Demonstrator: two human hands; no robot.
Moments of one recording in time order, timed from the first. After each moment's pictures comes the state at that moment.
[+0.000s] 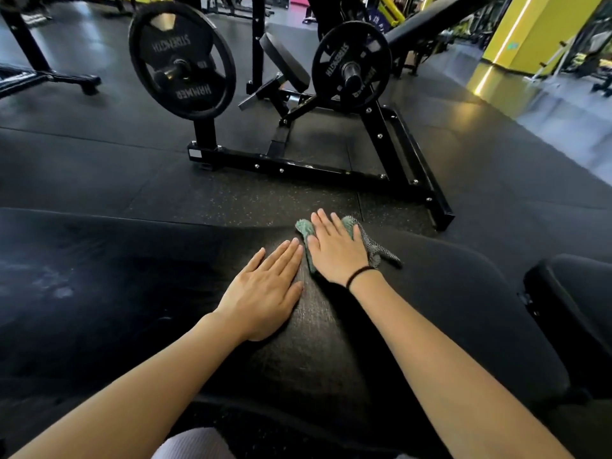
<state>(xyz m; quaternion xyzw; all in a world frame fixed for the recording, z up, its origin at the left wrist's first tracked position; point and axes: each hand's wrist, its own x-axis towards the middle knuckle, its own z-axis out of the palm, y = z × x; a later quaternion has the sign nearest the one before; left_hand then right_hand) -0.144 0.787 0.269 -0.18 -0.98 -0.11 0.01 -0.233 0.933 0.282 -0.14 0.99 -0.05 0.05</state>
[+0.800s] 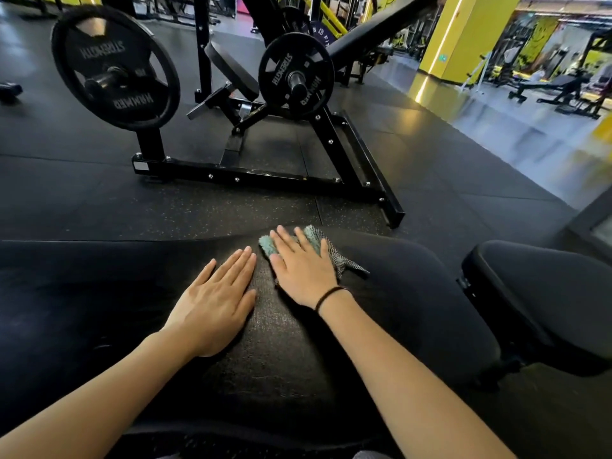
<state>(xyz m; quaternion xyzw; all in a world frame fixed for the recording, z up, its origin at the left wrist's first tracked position) -0.143 0.788 0.273 -0.18 -0.98 -0.11 0.01 -0.203 0.954 0.281 -0.14 0.99 -0.07 0.02</state>
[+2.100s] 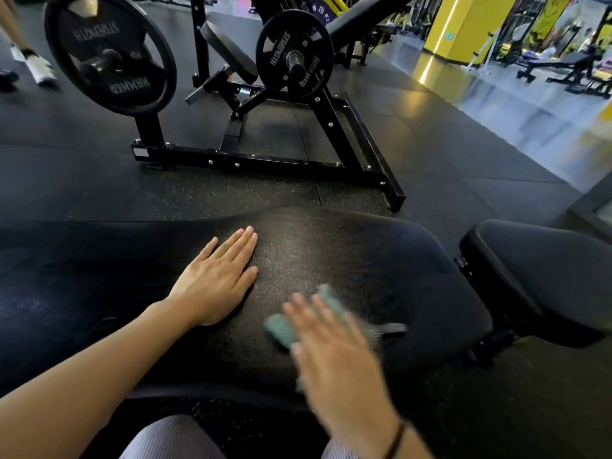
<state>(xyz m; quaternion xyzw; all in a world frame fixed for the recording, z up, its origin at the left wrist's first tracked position) -0.148 0.786 0.271 -0.20 -0.98 -0.10 -0.01 -0.030 0.985 0.269 -0.14 0.98 -0.12 -0.05</state>
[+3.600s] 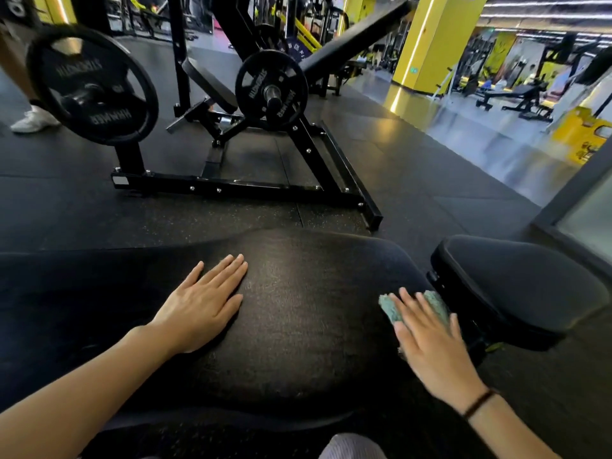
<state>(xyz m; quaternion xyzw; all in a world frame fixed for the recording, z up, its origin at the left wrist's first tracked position) -0.143 0.786 0.277 -0.24 -0.97 -0.09 -0.02 -0.050 1.130 0.285 0.07 1.00 -0.02 0.02</state>
